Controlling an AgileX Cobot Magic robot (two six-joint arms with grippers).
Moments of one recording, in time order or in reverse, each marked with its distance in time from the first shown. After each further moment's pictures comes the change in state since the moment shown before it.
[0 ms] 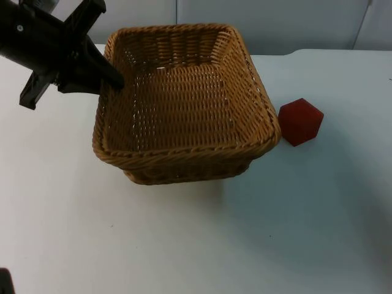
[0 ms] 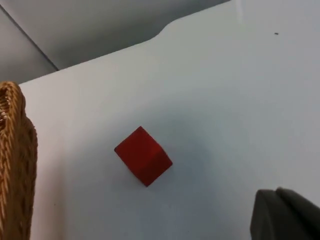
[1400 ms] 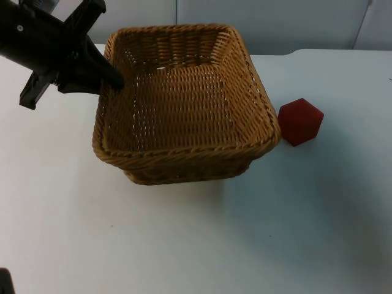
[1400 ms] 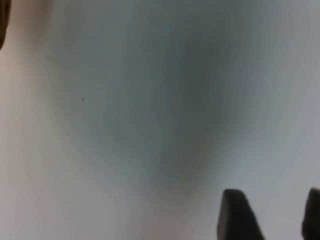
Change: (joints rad) right arm 0.102 0.445 -0.542 -0.255 0.848 -0.158; left arm 0.000 0.000 0.000 0.000 0.000 0.000
